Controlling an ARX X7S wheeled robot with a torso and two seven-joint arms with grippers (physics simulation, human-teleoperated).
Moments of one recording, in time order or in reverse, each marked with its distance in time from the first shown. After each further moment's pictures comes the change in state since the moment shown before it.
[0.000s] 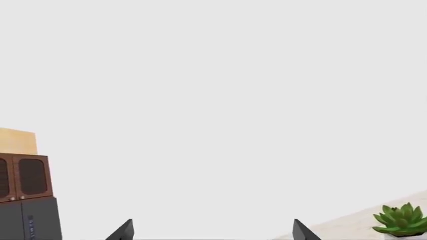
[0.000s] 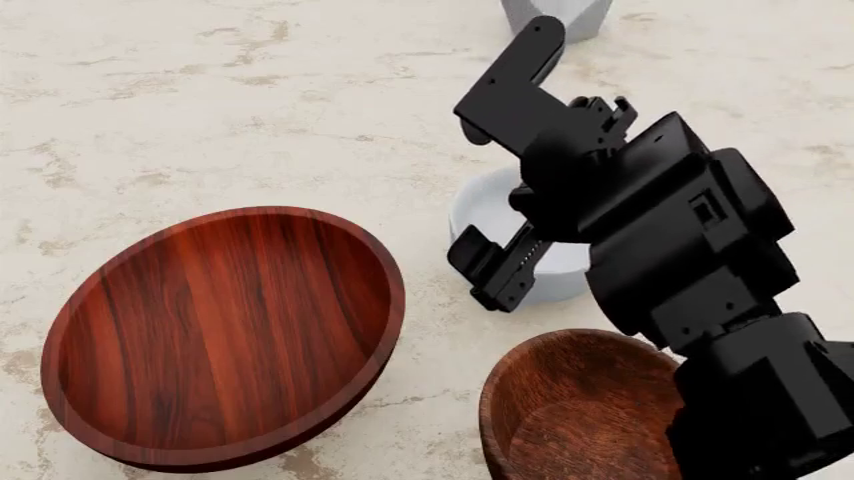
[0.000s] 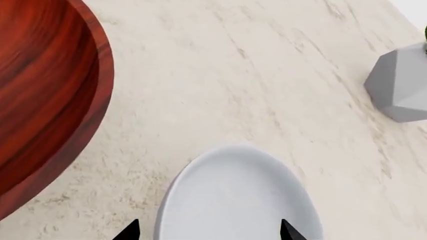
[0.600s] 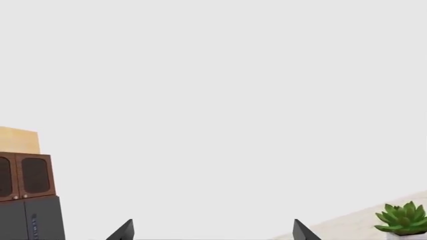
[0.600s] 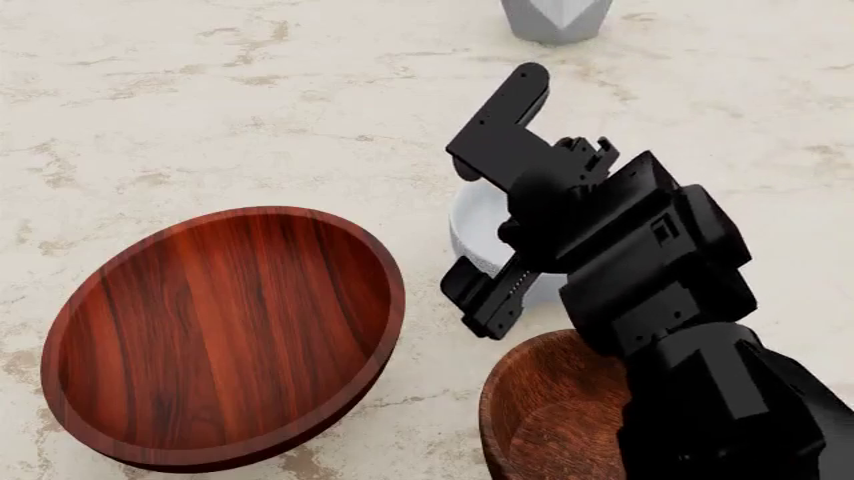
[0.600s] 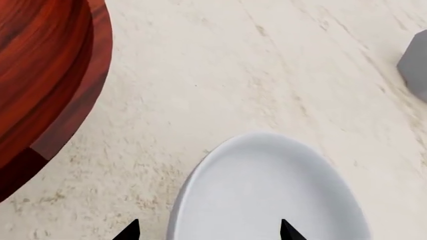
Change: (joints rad) left arm 0.004 -0.008 -0.005 0.008 -0.007 -0.008 -0.005; right arm -0.005 -0.124 -0.017 0.336 -0.019 -0.204 -0.017
